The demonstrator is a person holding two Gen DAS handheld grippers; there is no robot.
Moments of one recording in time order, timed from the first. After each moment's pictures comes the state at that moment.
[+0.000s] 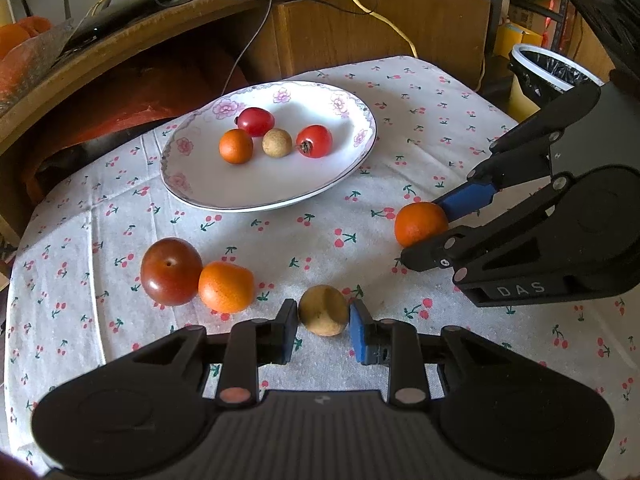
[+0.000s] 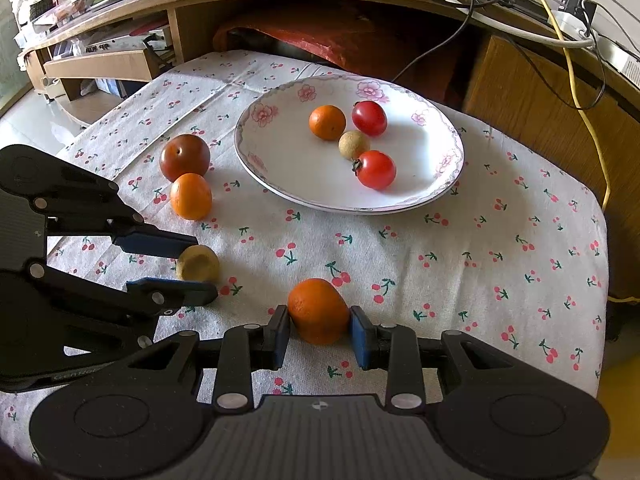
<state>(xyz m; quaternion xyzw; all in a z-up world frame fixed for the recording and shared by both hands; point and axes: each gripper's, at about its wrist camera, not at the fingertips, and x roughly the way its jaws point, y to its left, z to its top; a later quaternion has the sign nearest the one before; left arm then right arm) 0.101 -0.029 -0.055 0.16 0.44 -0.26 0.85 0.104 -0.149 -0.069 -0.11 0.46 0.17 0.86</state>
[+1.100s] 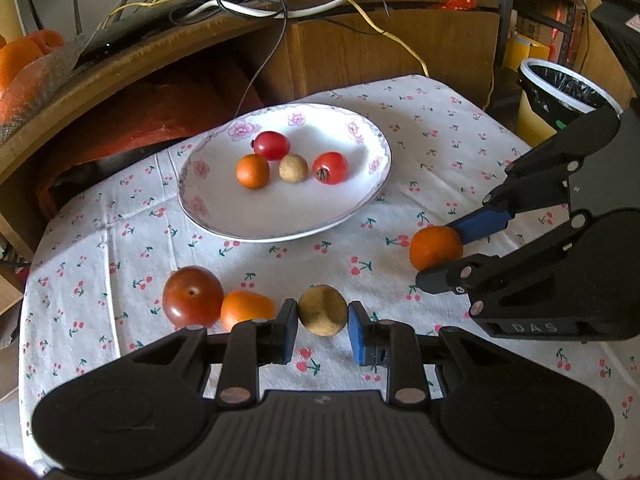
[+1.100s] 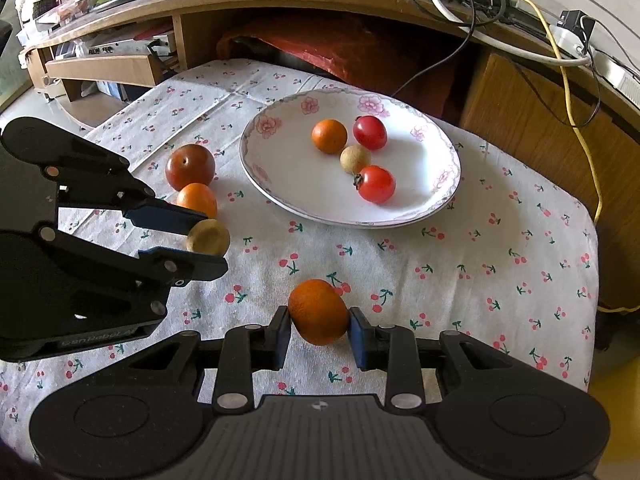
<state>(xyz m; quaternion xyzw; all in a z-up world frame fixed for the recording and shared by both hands) 0.106 -0.027 -0.045 0.16 0.42 -0.25 0.86 0.100 -0.144 -0.061 -0.12 0.45 0.16 0.87</state>
